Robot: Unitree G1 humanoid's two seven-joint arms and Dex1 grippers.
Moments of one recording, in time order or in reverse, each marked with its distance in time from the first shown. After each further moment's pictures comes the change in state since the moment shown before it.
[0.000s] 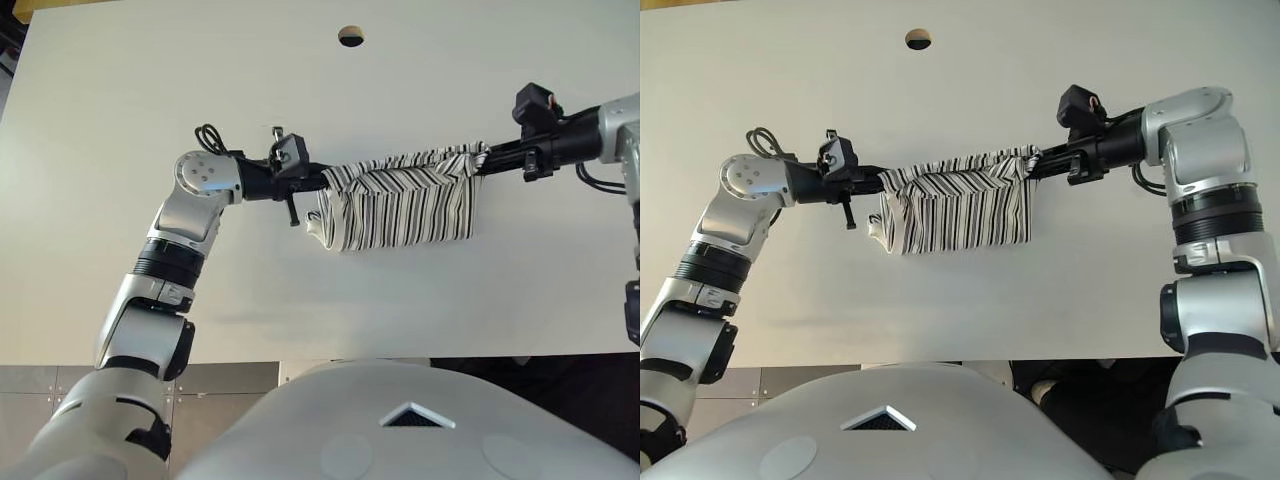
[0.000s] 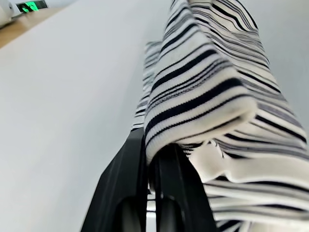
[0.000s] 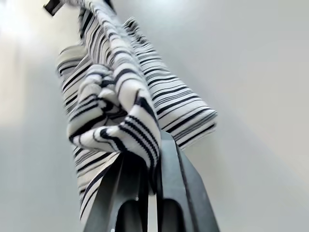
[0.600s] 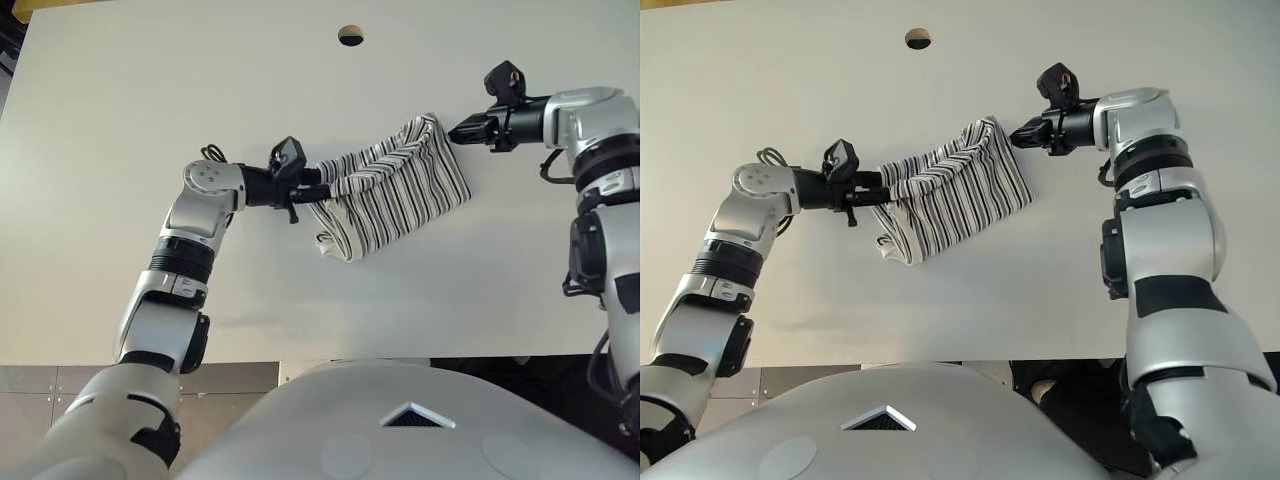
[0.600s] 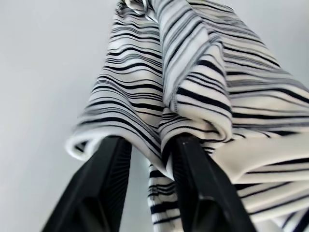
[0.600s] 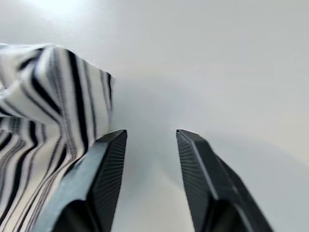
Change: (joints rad) left arm -0.034 -0.089 0.103 0.154 0.020 0.179 -0.002; right arm -0.282 0.277 -0.110 0.707 -0.189 -0.153 -0.438
